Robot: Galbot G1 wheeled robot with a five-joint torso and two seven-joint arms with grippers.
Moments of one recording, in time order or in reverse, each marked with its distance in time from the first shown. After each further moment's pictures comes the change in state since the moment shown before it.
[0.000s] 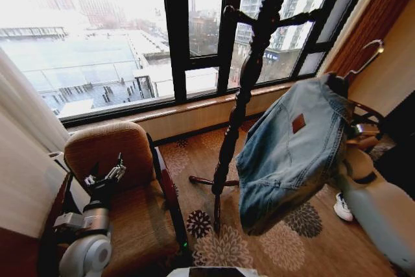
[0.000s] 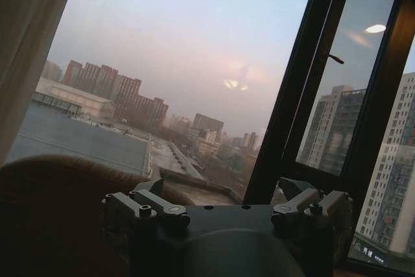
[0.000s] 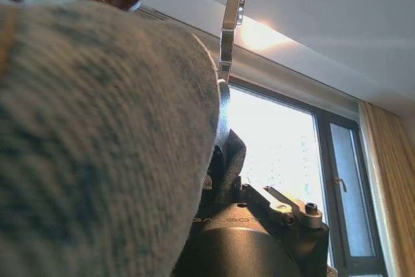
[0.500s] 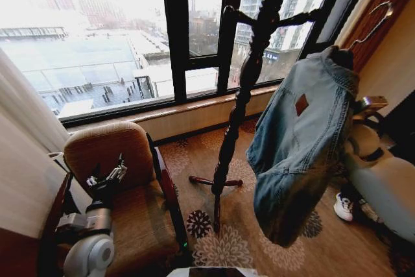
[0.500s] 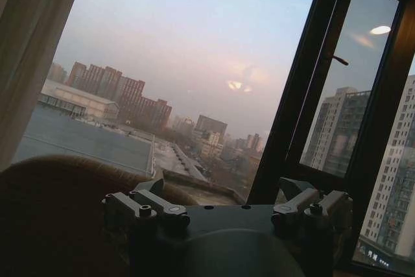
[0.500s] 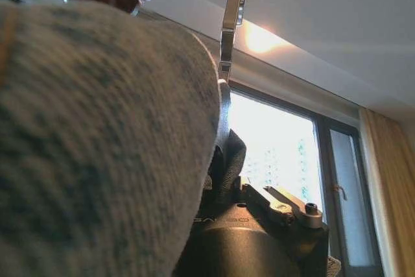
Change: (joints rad) left arm 0.003 -0.014 -0.007 0.003 0.006 -0.007 0.004; right arm 0.192 -0.081 -0.133 -0.046 0.063 -0.049 0.059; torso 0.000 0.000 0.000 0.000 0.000
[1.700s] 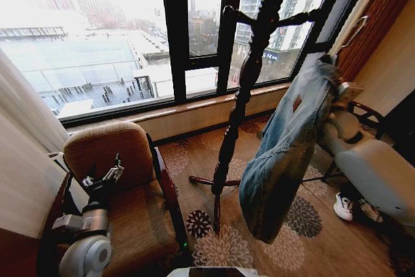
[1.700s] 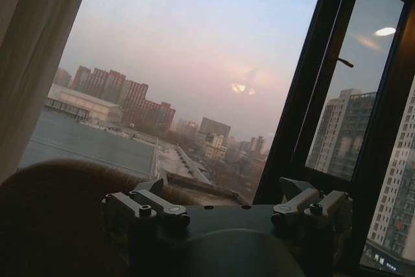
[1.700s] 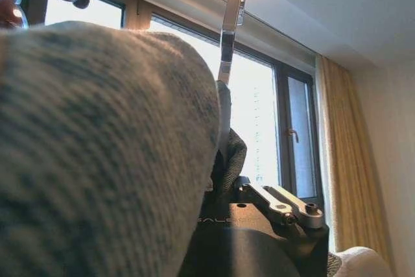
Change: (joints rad) left arm -0.001 0.001 -0.023 0.006 -0.011 -0.005 0.003; right arm 0.366 0.036 -0.356 -0.124 0.096 -0.170 0.239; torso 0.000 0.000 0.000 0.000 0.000
